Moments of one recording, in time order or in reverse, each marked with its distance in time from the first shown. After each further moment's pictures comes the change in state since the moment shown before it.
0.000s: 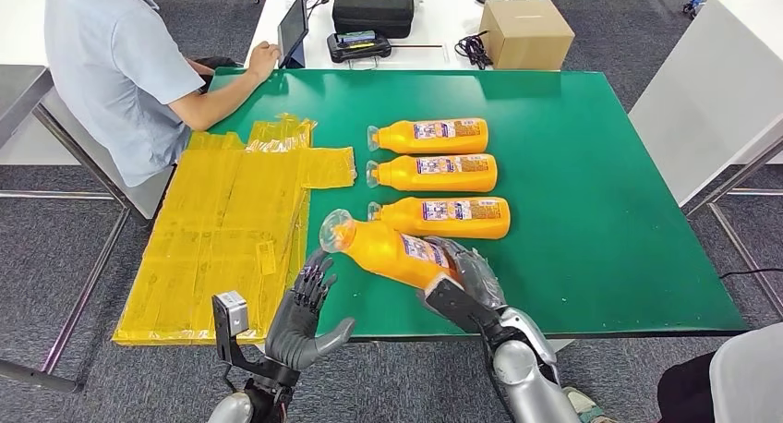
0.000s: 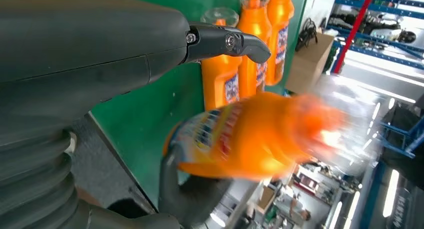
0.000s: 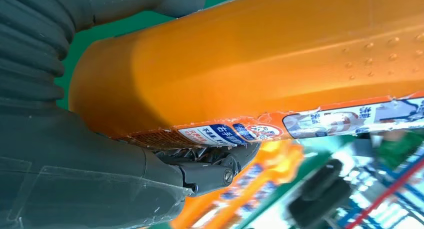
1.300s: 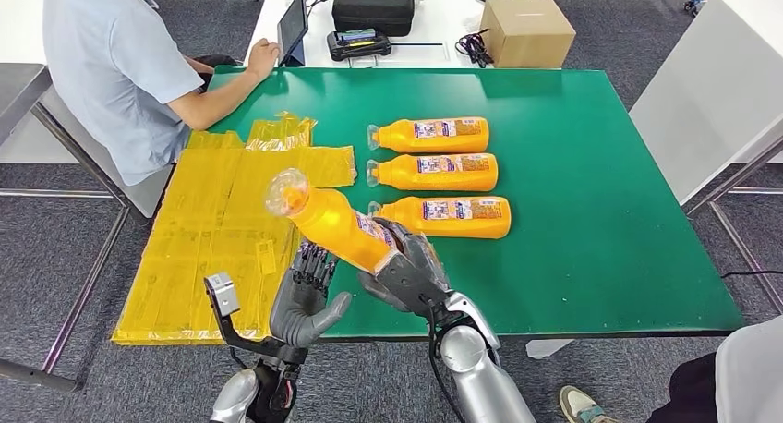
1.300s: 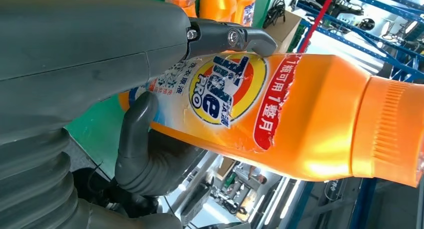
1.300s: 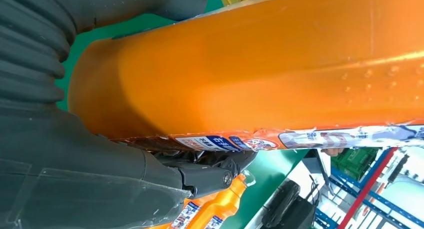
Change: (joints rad) left arm -0.093 -0.003 -0.039 0.063 0.177 -0.054 -0.037; right arm -0.065 0.166 0.082 0.038 -0.077 0.001 0.062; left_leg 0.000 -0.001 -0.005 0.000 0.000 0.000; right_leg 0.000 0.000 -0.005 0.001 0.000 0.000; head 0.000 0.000
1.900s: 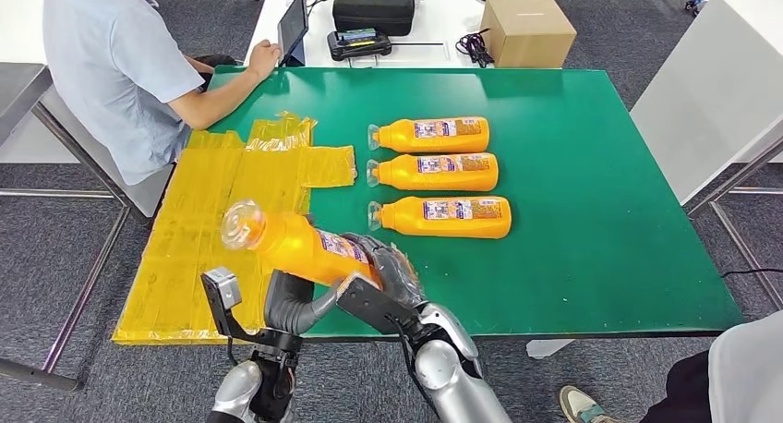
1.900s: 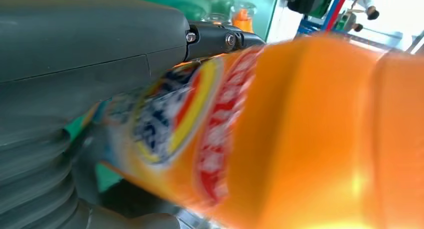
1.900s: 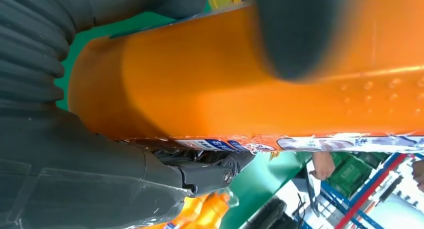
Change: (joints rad) left arm -0.034 0.000 0.023 0.024 -0.066 0.151 -0.059; right arm 0.023 0.035 0.088 0.024 0.097 -0.049 0.011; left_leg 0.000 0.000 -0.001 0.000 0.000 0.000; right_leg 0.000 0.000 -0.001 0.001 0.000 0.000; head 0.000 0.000
